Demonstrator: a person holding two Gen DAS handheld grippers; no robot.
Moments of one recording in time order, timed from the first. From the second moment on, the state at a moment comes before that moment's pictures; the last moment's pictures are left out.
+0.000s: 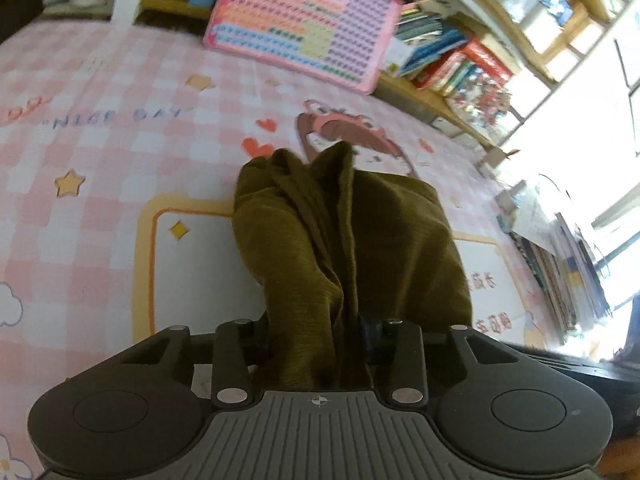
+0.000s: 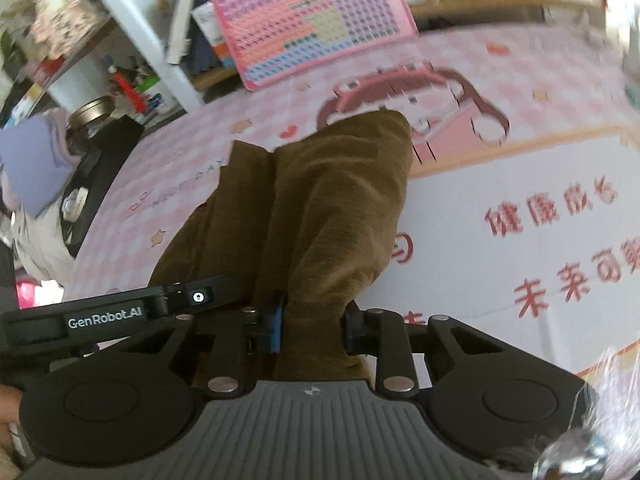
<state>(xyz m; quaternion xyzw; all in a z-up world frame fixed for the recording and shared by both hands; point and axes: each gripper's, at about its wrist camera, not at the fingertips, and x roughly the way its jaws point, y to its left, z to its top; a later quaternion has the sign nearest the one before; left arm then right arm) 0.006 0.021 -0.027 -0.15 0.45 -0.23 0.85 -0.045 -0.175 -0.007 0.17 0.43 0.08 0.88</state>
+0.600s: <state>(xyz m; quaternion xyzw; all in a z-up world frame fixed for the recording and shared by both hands) -0.015 0.008 -0.006 -0.13 0.43 -0.23 0.86 -0.068 -0.186 0.014 0.16 0.42 0.08 0.89</state>
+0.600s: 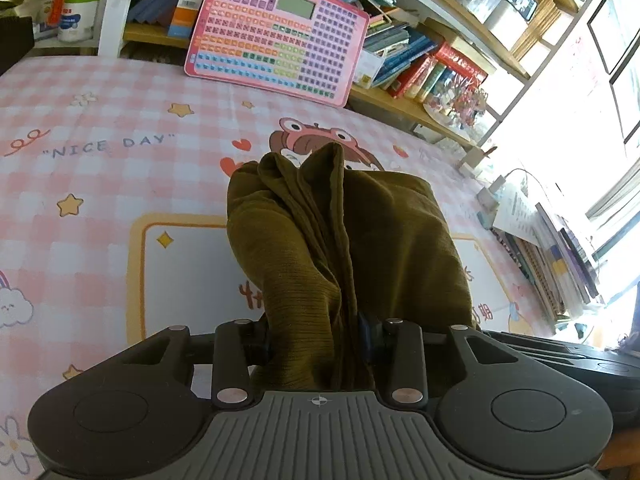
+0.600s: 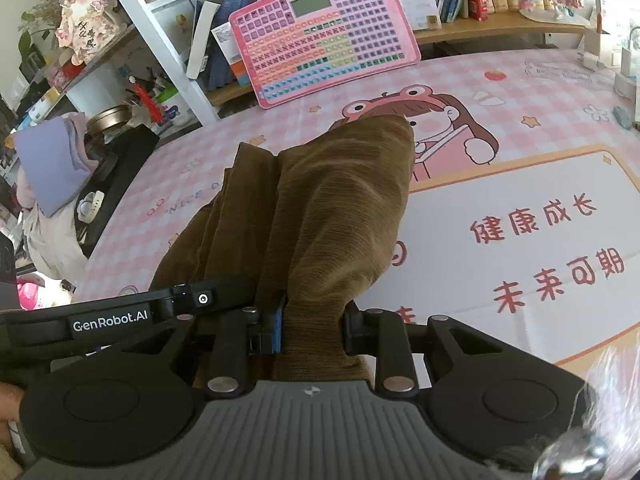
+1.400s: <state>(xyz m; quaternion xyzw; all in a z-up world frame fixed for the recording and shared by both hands) -0.031 -0.083 0.004 -0.11 0.44 -0.16 0.88 -0.057 -0.287 0.009 0.19 0.41 0.15 0.88</state>
